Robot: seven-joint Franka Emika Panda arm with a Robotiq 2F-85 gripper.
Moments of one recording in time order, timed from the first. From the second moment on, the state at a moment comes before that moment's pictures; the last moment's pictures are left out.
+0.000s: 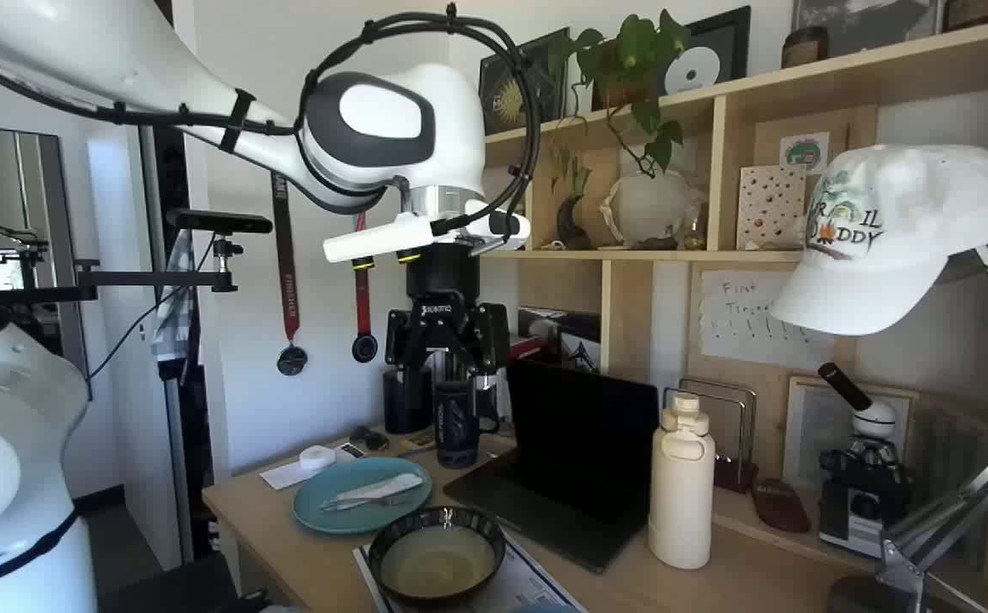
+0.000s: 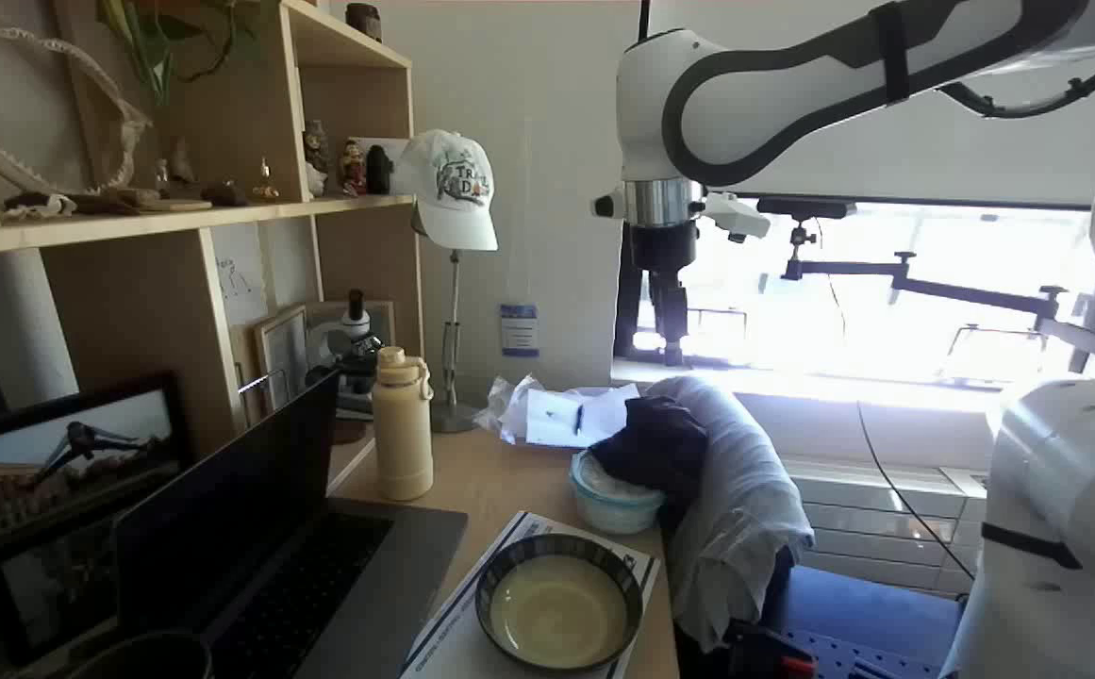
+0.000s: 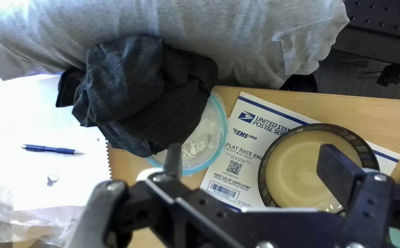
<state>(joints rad) -0.14 -0.50 -0.25 -2.41 -0.34 1.85 -0.47</state>
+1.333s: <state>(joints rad) 0.08 -0.14 -0.01 -2.39 0.09 2.19 -0.16</state>
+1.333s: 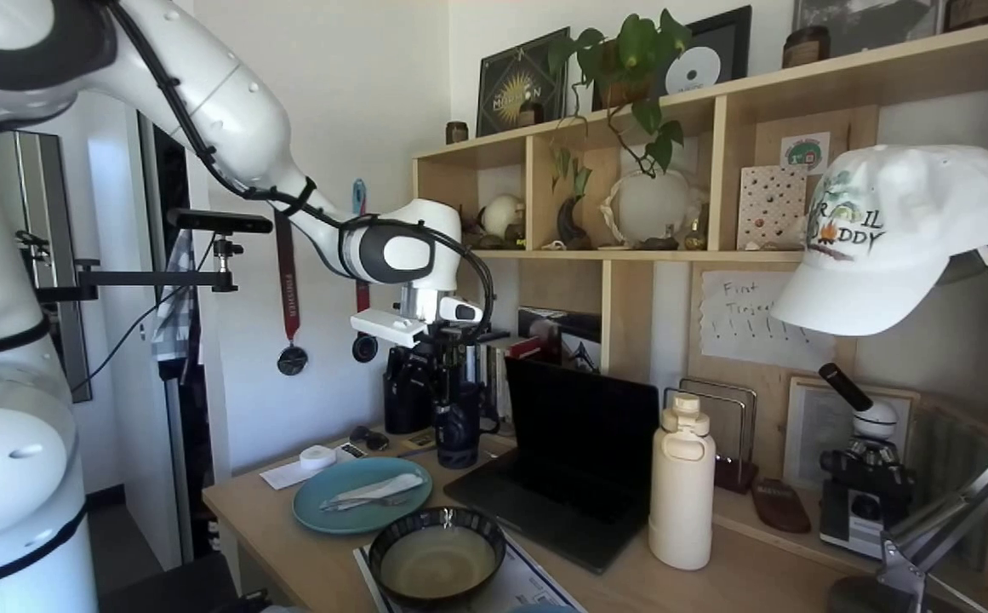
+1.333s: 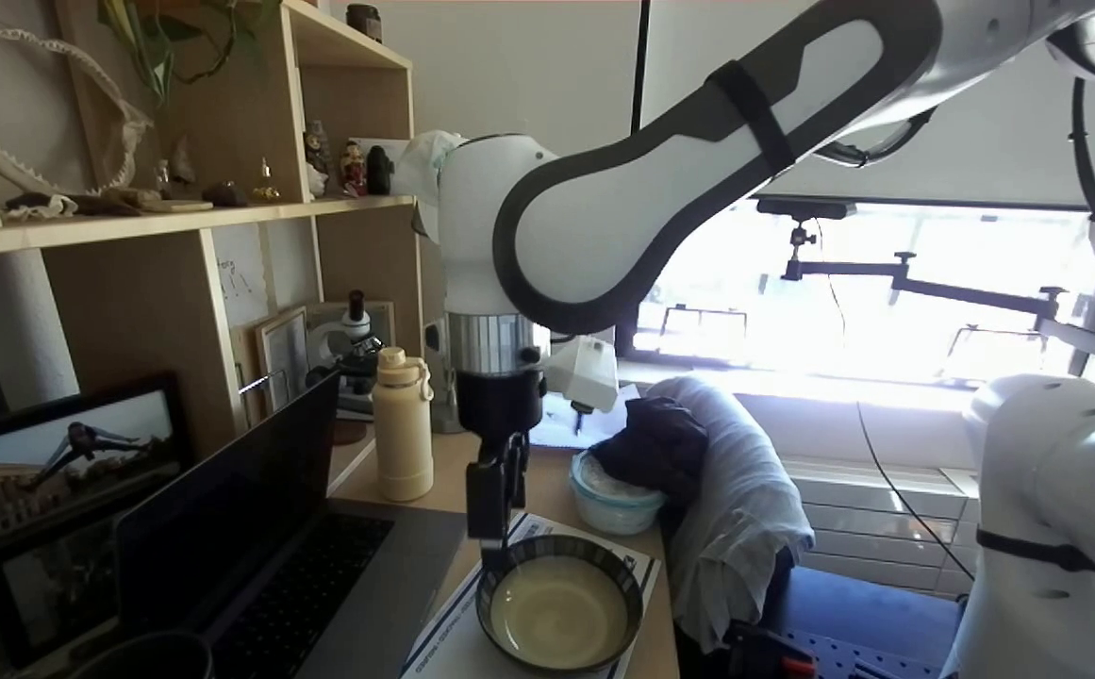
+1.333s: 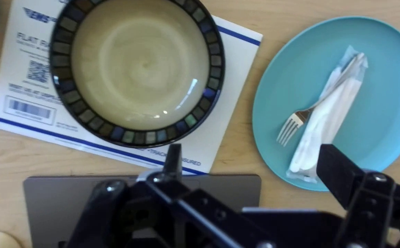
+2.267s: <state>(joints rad) 0.16 0.24 0.15 -2.26 0.32 2.24 -0.03</state>
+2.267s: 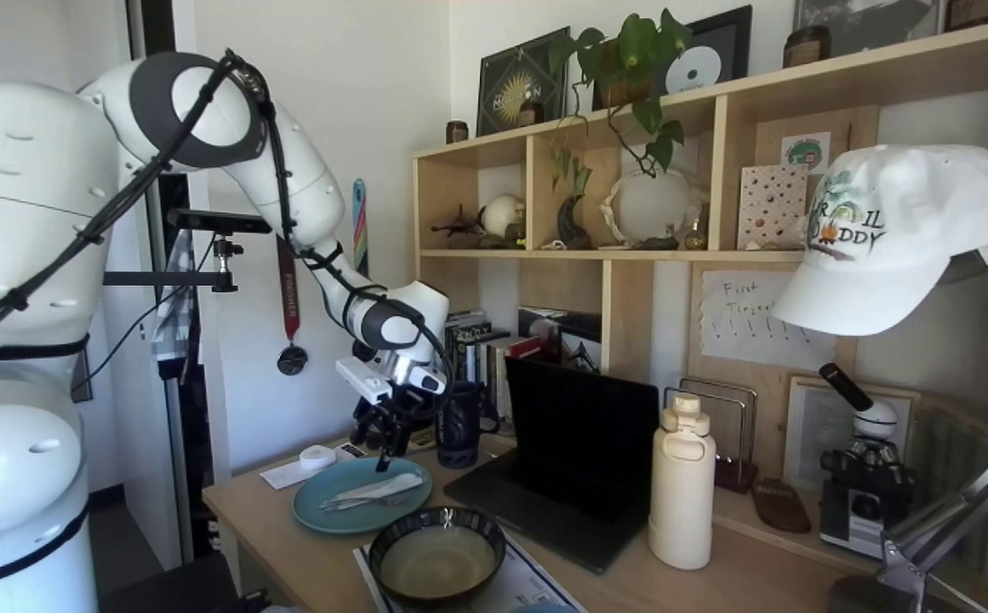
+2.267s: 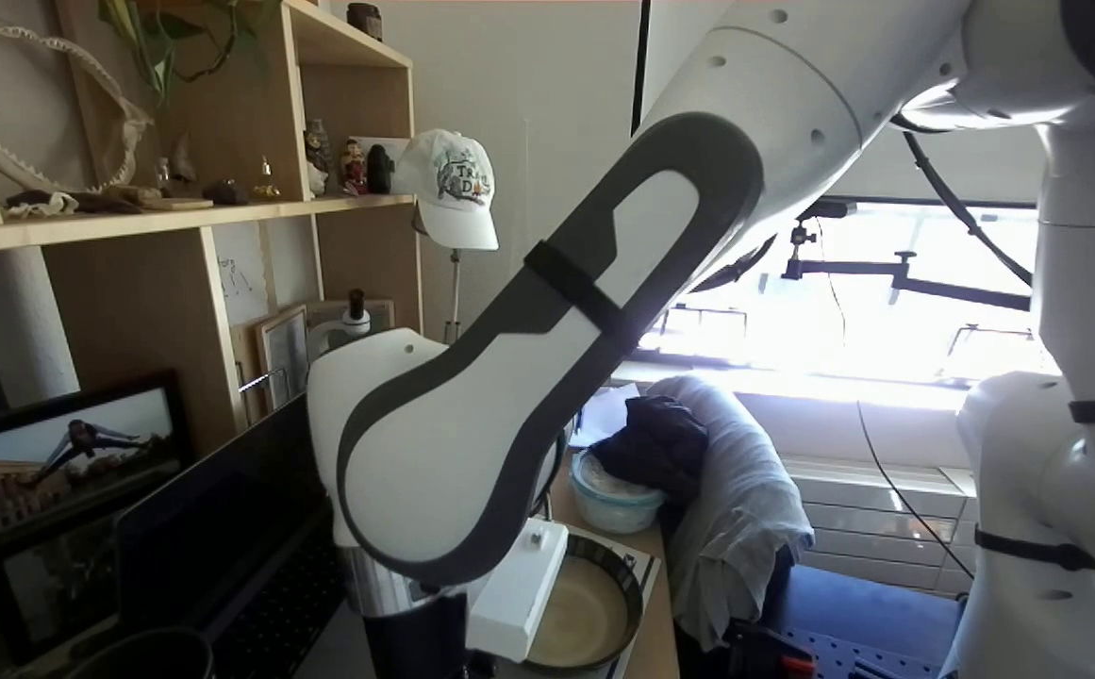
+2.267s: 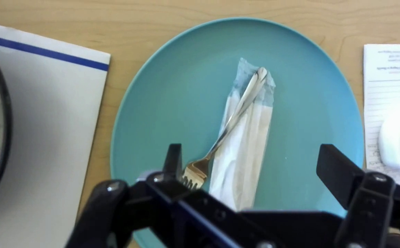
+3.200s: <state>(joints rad) 0.16 0.45 0.17 -2.18 0.33 2.33 -0.01</state>
